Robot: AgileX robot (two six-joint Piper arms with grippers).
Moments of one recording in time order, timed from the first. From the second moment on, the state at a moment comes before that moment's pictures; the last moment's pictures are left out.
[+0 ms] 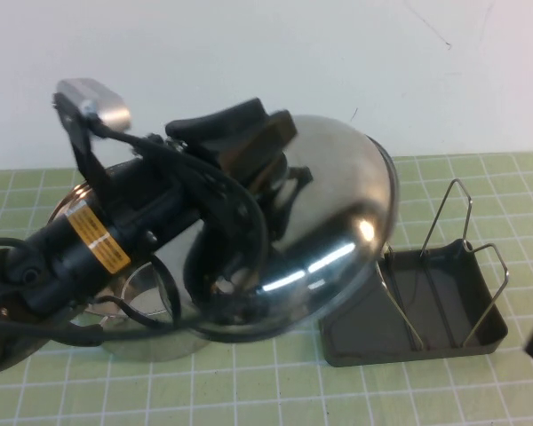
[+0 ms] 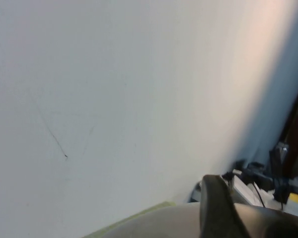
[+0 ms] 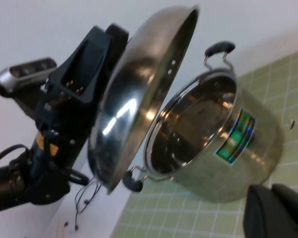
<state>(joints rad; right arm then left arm) 0.08 0.55 -0.22 1.69 0.74 -0.96 -0.37 1.43 -0.72 0.66 -1.10 -0.92</state>
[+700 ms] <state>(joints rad) 0.16 1.43 -0.75 1.70 1.22 -1.15 -0.38 1.43 -0.72 0.74 -1.10 -0.90</state>
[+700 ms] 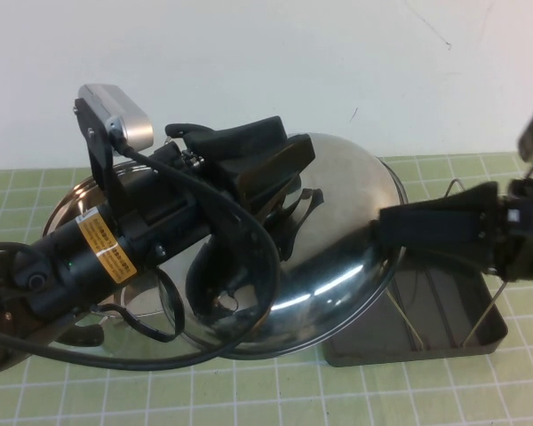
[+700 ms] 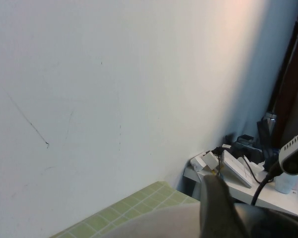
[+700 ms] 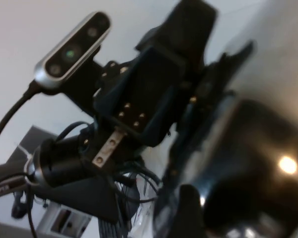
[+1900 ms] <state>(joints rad) 0.30 1.36 -1.09 1.55 0.95 -1.25 -0.10 1.38 -0.72 0.91 -1.15 -1.06</state>
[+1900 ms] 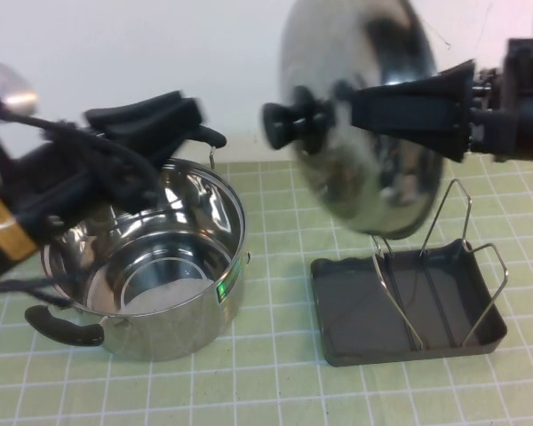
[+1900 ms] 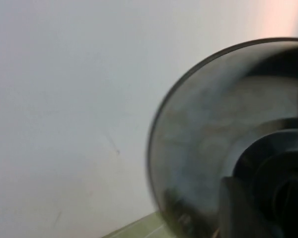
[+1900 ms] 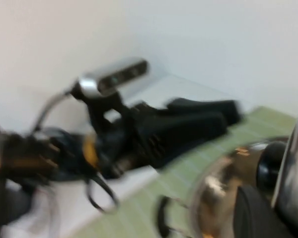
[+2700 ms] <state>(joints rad) 0.30 1.44 -1.10 1.03 0.80 -0.97 0.10 1.35 -0.72 1.42 -1.13 -1.22</state>
